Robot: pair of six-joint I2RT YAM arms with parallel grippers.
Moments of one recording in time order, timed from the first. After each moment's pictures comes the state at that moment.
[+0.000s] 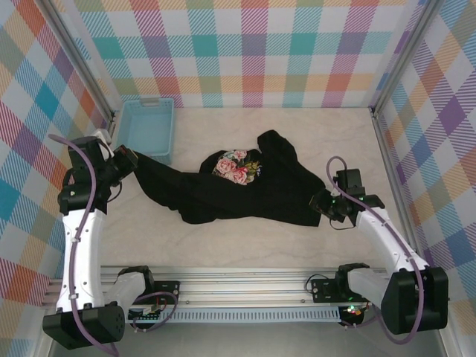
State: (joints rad) left arm 0.17 0.98 1.16 -0.75 0.22 -0.50; right arm 0.12 1.07 0.66 -0.64 -0.21 0.59
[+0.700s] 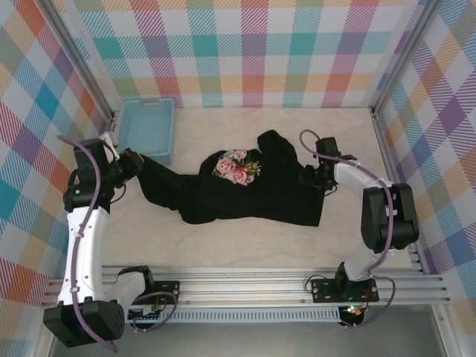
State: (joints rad) left arm 0.17 1.00 1.10 -0.70 0.30 -0.49; right arm 0.16 1.68 1.04 -0.56 -0.10 0.37
